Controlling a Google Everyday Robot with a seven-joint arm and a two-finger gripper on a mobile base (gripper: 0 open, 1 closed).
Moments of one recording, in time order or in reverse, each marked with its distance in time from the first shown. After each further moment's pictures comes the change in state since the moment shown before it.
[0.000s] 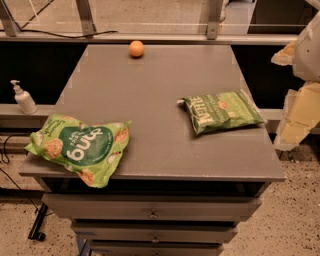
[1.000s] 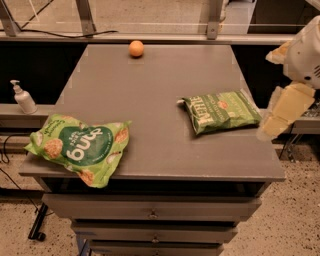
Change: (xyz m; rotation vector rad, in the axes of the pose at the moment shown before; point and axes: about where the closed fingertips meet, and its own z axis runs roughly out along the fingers) arm -0.007 -0.023 0.021 0.053 -0.114 0.067
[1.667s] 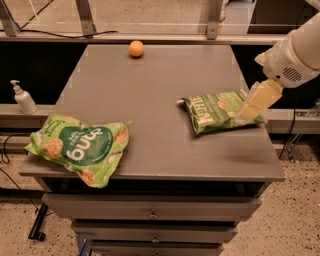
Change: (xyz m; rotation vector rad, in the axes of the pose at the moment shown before) arm -0.001 -0.060 0.064 0.036 -0.115 0.123
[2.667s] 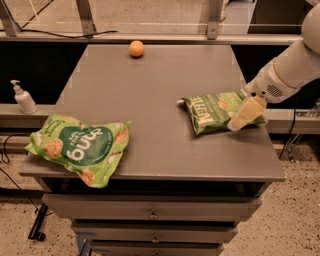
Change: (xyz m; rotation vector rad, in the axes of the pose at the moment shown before) arm 0.038 -0.015 0.075 -0.087 0.050 0.112
